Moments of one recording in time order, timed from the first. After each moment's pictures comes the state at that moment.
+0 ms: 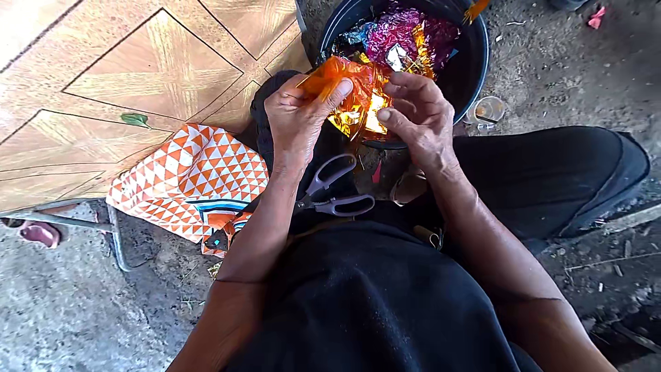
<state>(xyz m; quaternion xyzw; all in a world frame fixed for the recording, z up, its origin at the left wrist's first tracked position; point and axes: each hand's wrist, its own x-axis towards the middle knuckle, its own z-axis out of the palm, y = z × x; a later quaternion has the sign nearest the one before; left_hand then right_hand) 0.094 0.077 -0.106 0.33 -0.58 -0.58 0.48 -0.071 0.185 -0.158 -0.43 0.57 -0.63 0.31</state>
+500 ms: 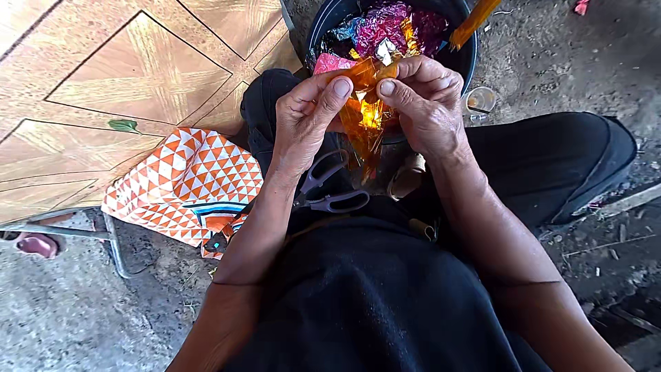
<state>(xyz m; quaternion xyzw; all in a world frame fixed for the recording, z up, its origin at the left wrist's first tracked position) 0.097 0.088 -0.099 0.21 -0.57 -0.71 0.36 -0.077 0.172 -0.129 -0.41 0.39 -0.73 0.38</state>
